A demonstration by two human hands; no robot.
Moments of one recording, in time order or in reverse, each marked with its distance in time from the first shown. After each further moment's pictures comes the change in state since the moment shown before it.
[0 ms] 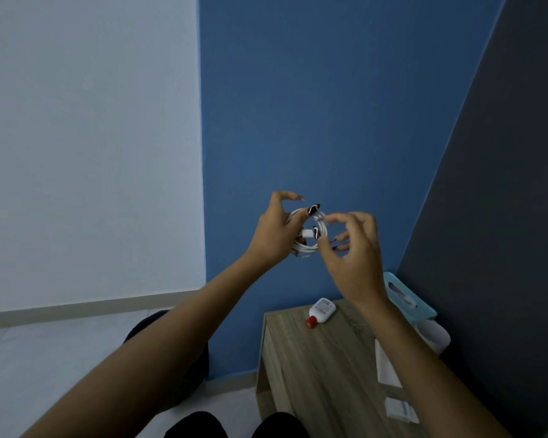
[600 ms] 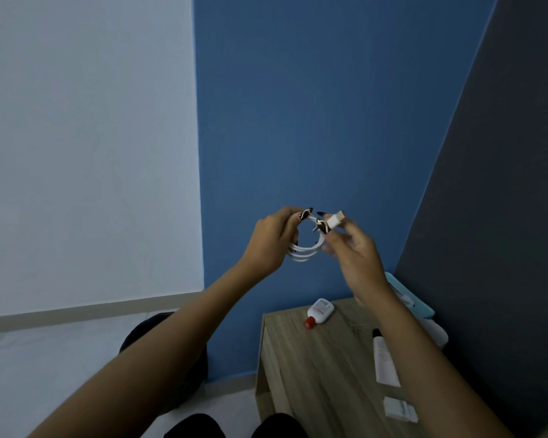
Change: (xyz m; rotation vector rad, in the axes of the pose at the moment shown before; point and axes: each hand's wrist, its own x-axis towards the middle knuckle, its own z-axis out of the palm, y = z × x) left_hand -0.005 -0.007 -0.003 0.310 -0.006 0.157; right_hand 0.007 0.001 -0.005 0.530 -0.187 0.417
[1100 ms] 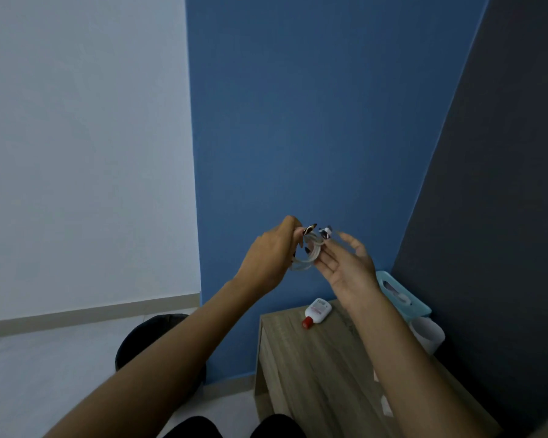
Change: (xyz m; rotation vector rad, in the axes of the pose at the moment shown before) left_hand -0.018 -0.006 0.010 0.255 -0.044 0.209; right_hand -0.004 0.004 0.007 0.662 0.277 0.439
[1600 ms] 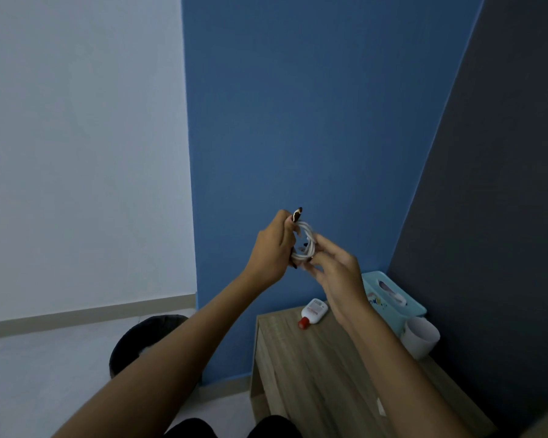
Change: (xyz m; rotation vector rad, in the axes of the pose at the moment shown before) left_hand 0.010 0.008 0.007 -0.374 0.053 -0.202; right_hand -0.014 0.013 0.000 -0.416 -0.187 -0.170
